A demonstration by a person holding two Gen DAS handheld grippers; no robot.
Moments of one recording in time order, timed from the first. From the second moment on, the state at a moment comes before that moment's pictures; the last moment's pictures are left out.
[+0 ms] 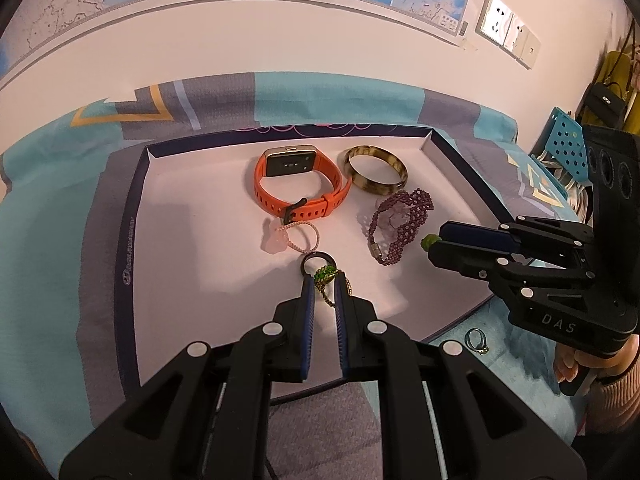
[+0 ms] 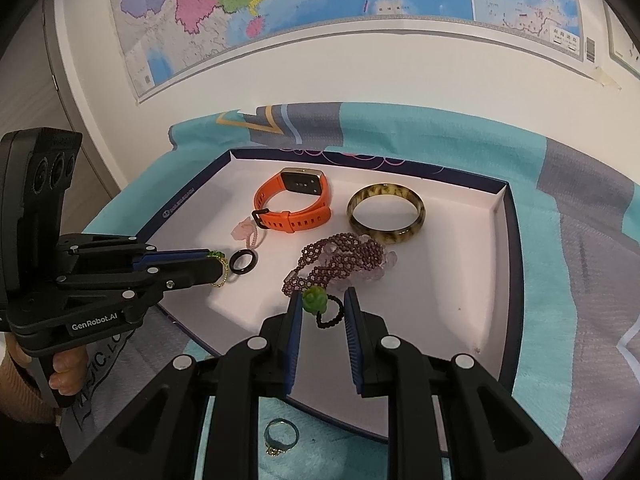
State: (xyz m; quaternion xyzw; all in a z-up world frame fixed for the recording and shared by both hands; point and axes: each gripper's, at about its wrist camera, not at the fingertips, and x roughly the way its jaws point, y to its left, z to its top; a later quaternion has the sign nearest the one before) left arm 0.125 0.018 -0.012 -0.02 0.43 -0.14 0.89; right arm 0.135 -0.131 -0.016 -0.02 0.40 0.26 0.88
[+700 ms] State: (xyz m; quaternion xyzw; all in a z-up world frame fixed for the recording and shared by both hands) left arm 0.134 0.017 -0.019 -0.02 0.44 -0.13 0.89; right arm 0.143 -0.126 -0.022 -0.03 0.41 0.25 0.88
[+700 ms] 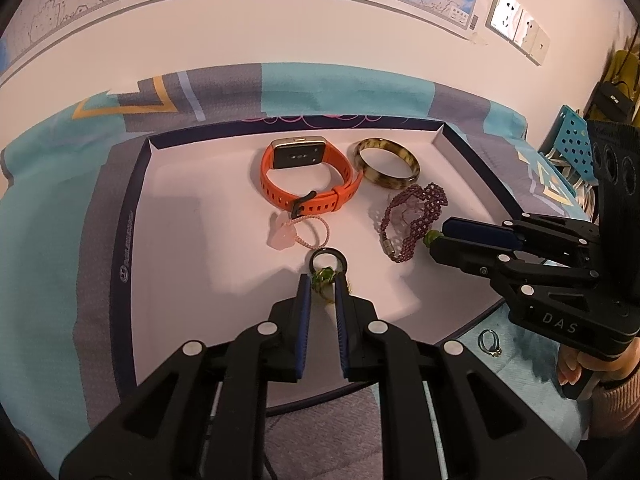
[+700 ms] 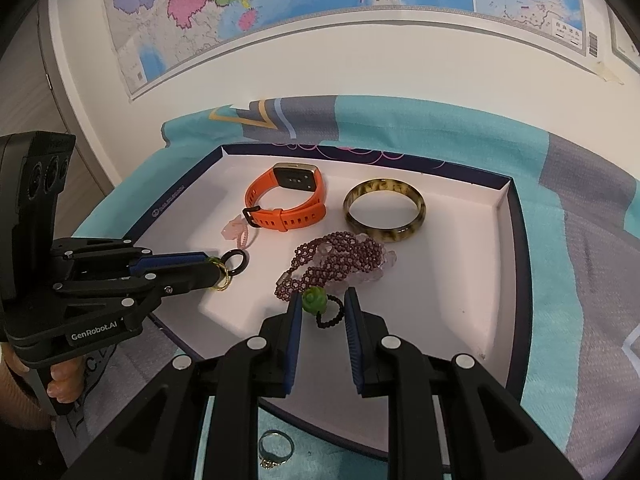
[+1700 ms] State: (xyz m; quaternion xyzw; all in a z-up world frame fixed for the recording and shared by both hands) left arm 0.042 -0.010 -0.003 0.04 0.39 -0.22 0.89; right arm 0.067 -0.158 -0.007 0.00 0.39 0.29 0.88
